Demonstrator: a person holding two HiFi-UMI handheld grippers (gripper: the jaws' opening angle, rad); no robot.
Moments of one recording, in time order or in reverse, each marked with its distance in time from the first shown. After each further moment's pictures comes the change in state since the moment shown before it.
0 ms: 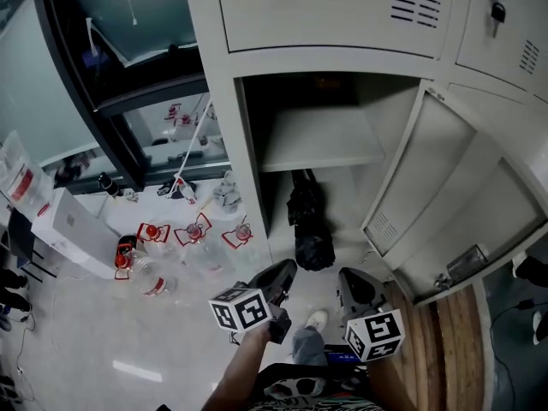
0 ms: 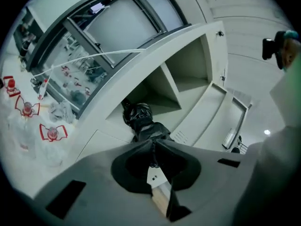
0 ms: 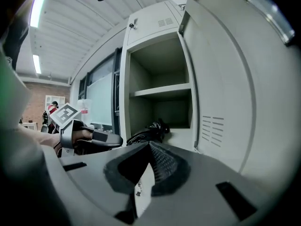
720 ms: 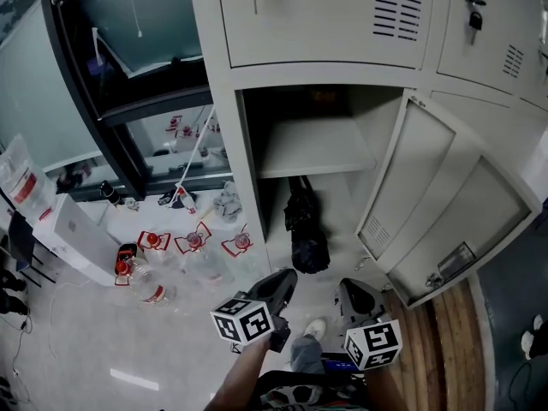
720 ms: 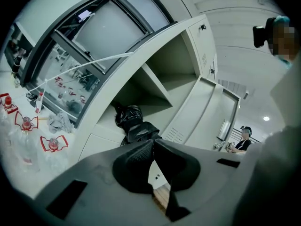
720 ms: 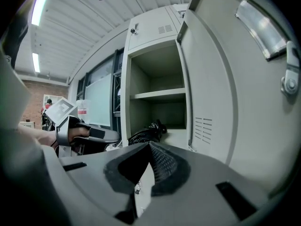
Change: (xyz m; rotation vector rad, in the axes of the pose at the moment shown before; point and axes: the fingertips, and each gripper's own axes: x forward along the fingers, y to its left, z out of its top) left arm -0.013 -0.029 -0.005 0.116 -0.010 -0.015; right arm -0.027 0.000 -0.002 -0.004 -0.019 -0.033
